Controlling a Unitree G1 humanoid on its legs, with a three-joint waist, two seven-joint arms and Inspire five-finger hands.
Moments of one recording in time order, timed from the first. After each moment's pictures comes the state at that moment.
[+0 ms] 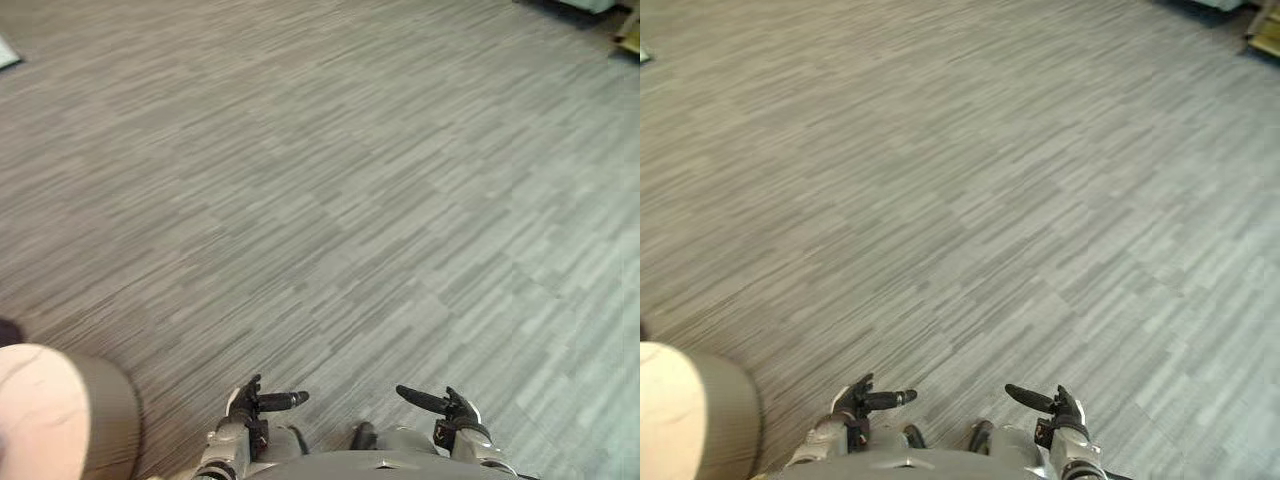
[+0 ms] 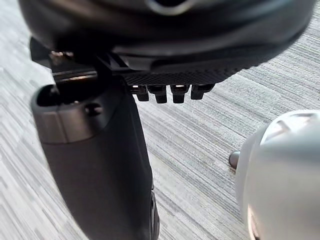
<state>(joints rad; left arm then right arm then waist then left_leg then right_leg) -0.03 0.09 0.08 1.05 -0.07 -0.05 0.04 0.01 -0.07 -0.30 1.08 0.10 0.00 -0.13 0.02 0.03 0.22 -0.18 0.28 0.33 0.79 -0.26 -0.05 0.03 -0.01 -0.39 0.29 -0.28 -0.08</state>
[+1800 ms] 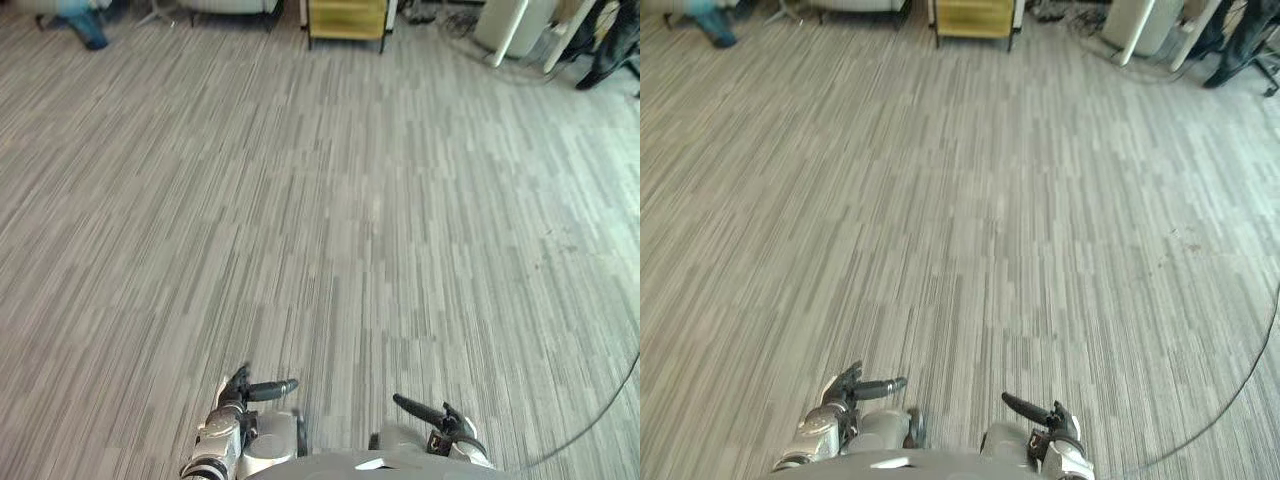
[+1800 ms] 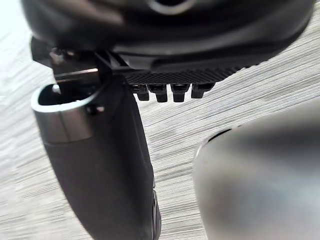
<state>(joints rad) 0.01 0.08 0.08 1.02 -0.09 -0.04 0.04 0.01 -0.02 -0.33 1.01 0.07 -0.01 -0.11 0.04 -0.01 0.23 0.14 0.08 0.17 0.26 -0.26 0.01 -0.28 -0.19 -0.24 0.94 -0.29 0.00</state>
